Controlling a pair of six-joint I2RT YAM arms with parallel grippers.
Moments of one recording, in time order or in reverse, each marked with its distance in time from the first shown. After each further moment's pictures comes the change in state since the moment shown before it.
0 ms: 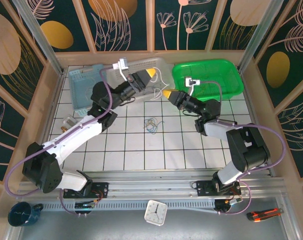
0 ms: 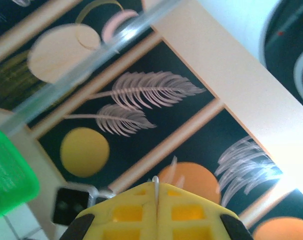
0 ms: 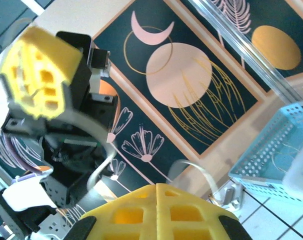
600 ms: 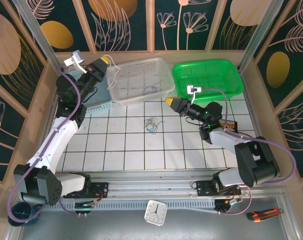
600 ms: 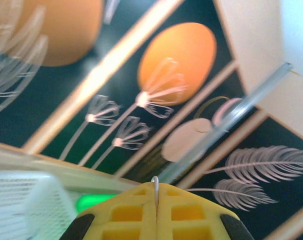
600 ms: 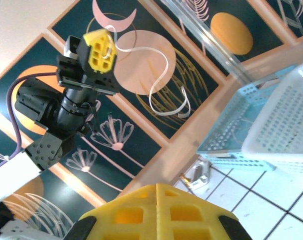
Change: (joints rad) left arm 0.434 -0.148 -0.050 -0.266 -0.045 0.225; right arm -0.002 -0.204 -0.114 -0.340 0.053 -0.207
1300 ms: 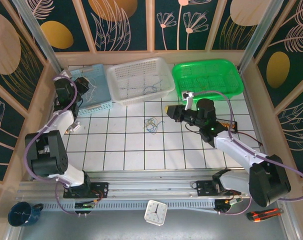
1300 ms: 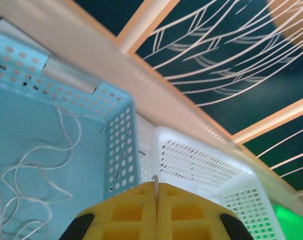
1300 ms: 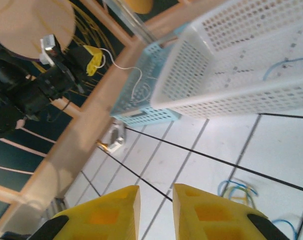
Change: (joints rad) left arm 0.277 0.323 -0.102 -0.073 -0.116 0.194; right arm 0.114 -0.185 0.077 -0.800 0.325 -0.398
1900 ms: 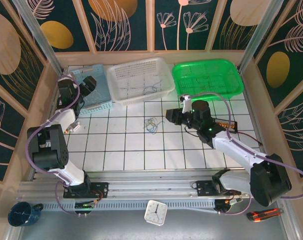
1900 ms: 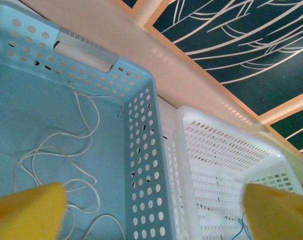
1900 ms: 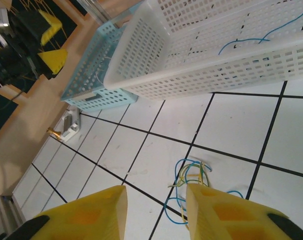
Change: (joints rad) left arm 0.000 0.050 0.020 -0.039 0.004 0.061; right arm 0.053 0.006 0.018 -0.137 0.155 -0.092
